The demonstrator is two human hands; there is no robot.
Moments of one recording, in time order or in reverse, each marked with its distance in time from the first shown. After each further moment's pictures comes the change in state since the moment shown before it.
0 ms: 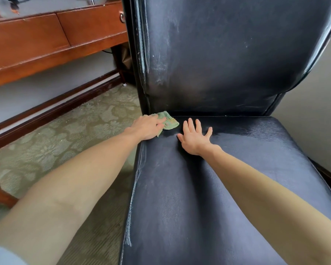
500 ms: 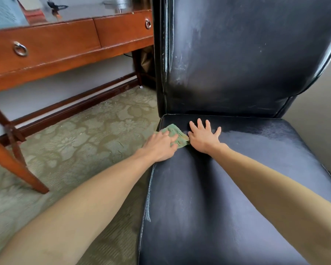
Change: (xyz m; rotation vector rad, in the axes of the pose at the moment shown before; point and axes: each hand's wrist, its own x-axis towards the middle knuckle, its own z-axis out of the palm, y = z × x) left_hand -0.094 0.011 0.036 -0.009 -0.013 -0.027; right_hand -0.023 -0.023 0.003 -0.012 0.062 -0.034
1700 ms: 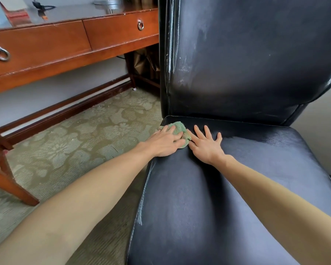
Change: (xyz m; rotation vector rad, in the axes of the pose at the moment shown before) left_hand 0.045 -0.002 -0.014 -0.144 -0.117 0.117; right_hand -0.003 0.015 0.008 -0.016 0.037 -0.067
